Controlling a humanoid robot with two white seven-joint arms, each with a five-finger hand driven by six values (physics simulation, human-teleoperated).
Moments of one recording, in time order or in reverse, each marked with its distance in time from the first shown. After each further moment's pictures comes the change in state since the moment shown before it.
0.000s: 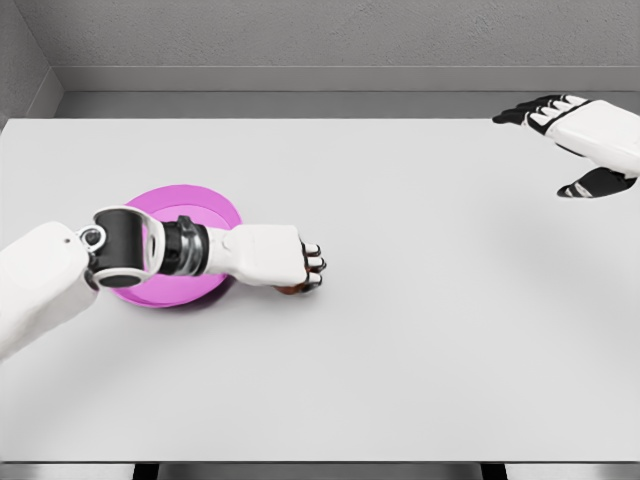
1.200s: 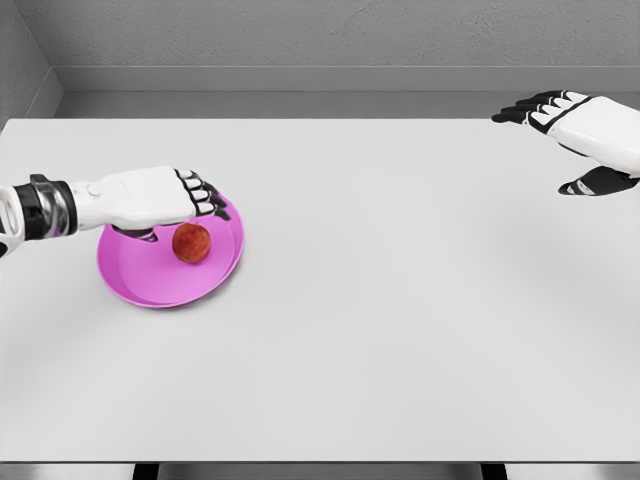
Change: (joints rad) left arm 0.112 0.229 0.295 0.048 0.156 0.000 -0.003; right arm 0.006 0.001 -0.024 0.001 0.000 -0.057 0.000
